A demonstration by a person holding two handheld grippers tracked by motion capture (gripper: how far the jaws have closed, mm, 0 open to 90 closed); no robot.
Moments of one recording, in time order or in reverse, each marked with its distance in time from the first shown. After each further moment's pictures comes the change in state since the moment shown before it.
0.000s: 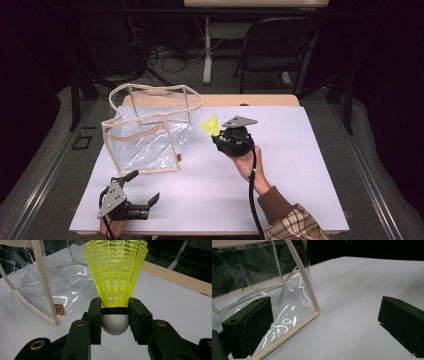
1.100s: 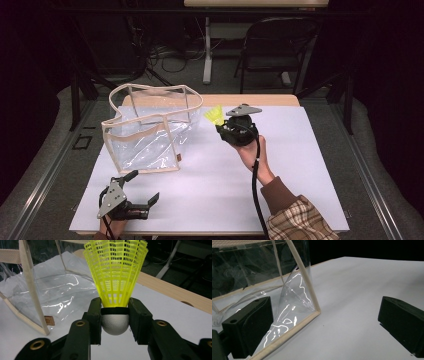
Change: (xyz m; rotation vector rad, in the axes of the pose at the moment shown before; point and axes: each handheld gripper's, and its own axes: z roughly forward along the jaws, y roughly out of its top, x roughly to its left) left arm 0.000 0.000 0.000 -0.003 0.003 -0.003; right arm -0.015 0.025 -0.008 -0.018 -0.042 -0.012
